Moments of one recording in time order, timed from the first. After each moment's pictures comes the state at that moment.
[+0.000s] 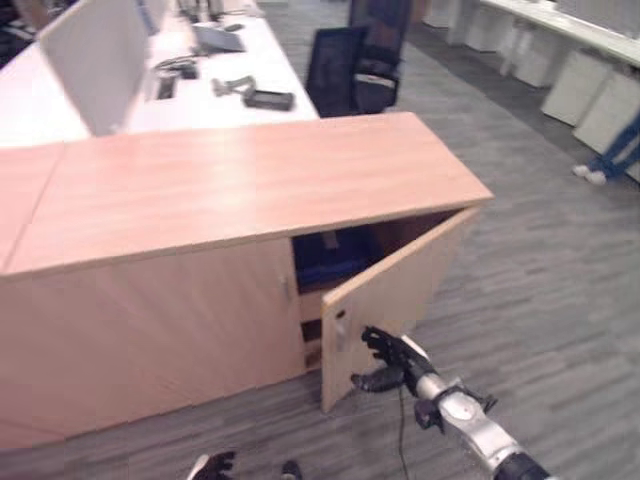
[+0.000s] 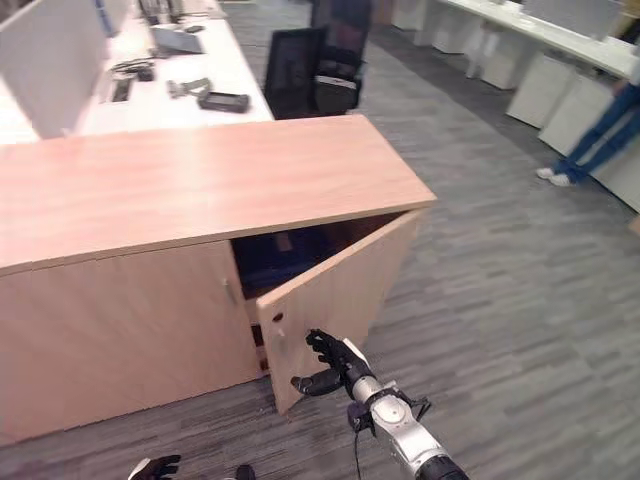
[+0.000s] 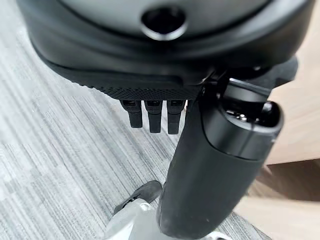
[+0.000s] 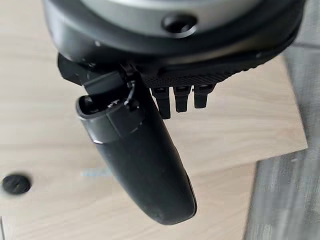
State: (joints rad) left arm 0.02 0.31 -0.23 1.22 0.05 -0.11 0.06; right arm -0.13 -0.33 0.49 0.48 0.38 -0.07 0.01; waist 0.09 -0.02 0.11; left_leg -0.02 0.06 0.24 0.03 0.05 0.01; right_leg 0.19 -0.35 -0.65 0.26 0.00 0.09
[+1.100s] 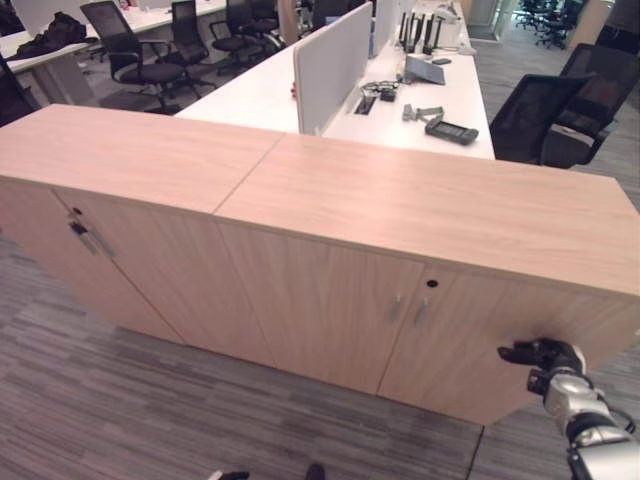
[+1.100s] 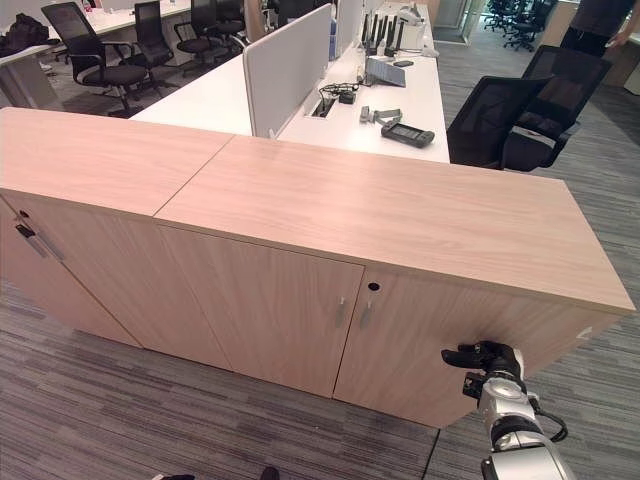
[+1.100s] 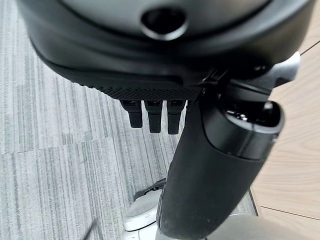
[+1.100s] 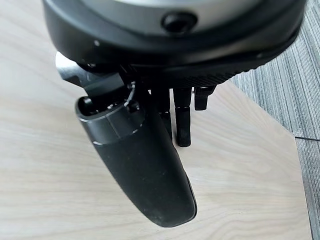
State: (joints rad) left arm 0.06 0.33 -0.32 1.25 0.05 -0.12 0.01; right arm -0.40 -0.58 0.10 1.20 0.52 -0.06 -0.18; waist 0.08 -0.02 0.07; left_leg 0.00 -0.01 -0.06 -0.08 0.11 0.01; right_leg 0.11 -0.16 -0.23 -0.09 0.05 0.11
